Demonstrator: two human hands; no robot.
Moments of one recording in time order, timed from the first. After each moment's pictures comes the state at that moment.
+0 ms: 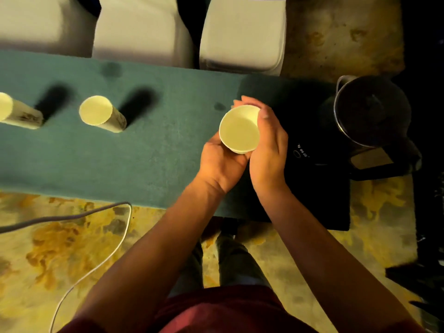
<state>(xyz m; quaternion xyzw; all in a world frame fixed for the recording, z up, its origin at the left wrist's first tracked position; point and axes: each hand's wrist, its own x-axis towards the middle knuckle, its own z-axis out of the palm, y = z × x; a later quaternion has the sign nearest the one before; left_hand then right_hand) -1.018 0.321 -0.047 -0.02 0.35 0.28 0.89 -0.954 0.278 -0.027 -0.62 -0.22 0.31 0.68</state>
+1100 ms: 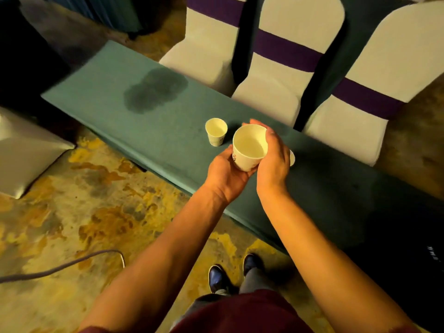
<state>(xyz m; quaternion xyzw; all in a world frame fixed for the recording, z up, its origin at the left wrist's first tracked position) -1.401 0.470 0.046 0.01 0.37 0.43 0.82 -1.322 0.456 0.074 -0.58 -0.31 0.43 0.62</state>
